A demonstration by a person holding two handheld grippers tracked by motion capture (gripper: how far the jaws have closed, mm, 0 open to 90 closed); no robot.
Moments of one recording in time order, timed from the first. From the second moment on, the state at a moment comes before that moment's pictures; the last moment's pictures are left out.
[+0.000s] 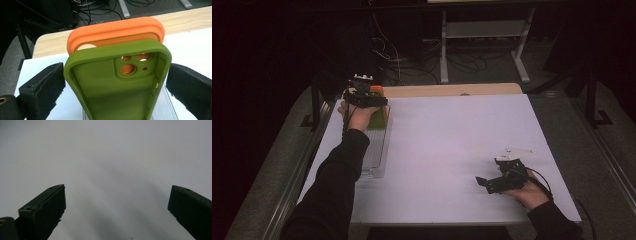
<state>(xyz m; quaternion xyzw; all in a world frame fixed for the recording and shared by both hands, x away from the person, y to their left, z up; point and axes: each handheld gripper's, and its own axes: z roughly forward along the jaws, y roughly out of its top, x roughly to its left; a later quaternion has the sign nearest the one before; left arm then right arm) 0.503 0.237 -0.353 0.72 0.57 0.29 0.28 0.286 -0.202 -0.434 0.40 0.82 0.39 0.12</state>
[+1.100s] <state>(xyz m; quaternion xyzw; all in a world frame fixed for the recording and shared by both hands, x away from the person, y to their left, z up) 0.457 0.266 -0.313 0.77 0.50 0.19 0.35 0.287 -0.200 -0.434 0.40 0.82 0.39 0.12</state>
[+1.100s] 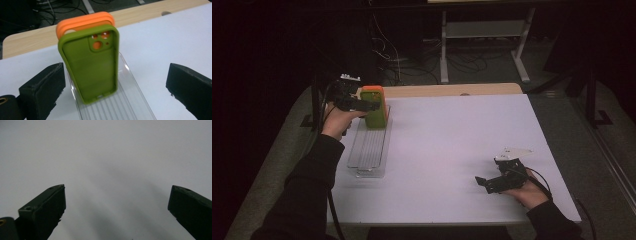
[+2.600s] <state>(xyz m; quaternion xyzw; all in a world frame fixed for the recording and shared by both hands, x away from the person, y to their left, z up) 0.325 0.252 -0.365 0.82 0.33 0.11 0.46 0.286 -0.200 -0.433 0.39 0.82 0.39 0.12</state>
